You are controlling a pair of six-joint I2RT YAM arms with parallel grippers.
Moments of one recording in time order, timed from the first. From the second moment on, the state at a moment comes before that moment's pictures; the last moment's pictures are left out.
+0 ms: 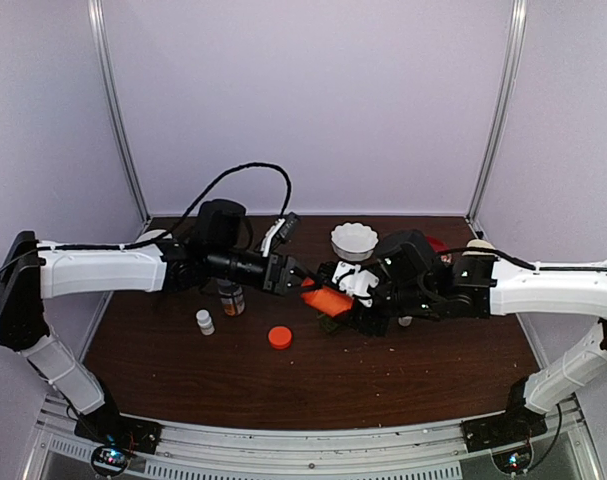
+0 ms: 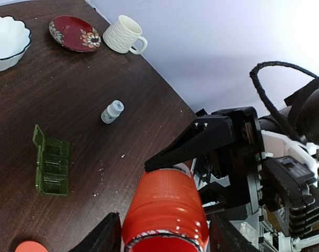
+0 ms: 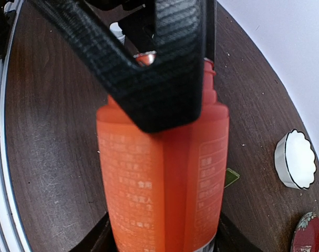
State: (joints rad) left arm -0.83 1.58 1.08 0.08 0.66 -0.53; right arm 1.02 1.38 1.00 -0.31 0.06 -0.29
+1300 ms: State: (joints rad) left arm -0.81 1.65 1.14 0.04 0.78 -0.54; right arm 1.02 1.38 1.01 -0.23 0.09 -0.24
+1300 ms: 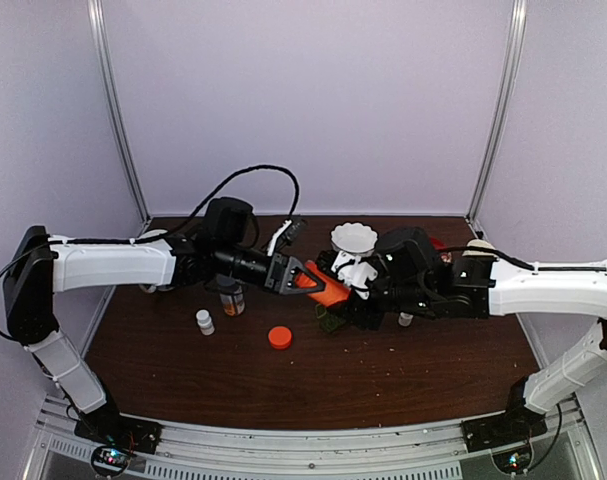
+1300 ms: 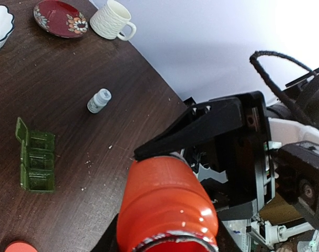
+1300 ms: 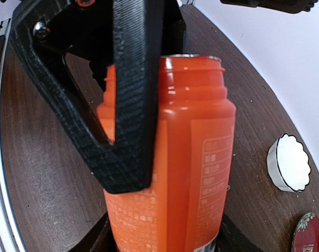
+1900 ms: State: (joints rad) left arm -0.79 1.64 1.07 0.22 0.86 -0.66; right arm 1.01 1.13 0.78 0.08 0.15 -0.09
